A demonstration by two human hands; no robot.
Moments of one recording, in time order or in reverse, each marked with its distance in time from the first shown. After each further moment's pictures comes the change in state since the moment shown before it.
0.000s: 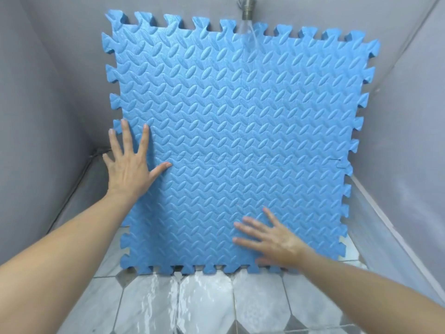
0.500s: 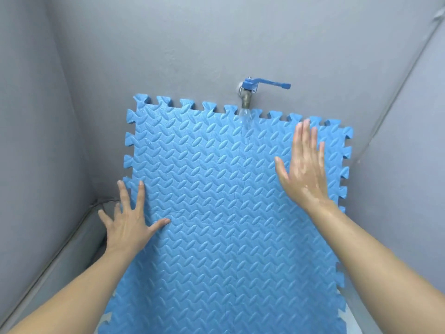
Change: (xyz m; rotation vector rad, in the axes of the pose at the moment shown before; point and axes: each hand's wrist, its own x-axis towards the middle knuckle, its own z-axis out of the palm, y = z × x) left_hand 0.000 0.007 -0.001 -0.065 -0.018 -0.185; right_hand 0.059 0.203 -0.179 0.324 0.621 0.953
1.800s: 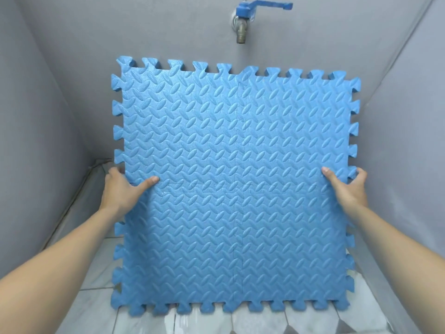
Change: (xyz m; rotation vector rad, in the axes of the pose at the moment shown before) left_hand -0.006 -0.025 -0.002 -0.581 -0.163 -0.252; right_hand -0.137 0.116 0.025 0.596 -0.204 1.062
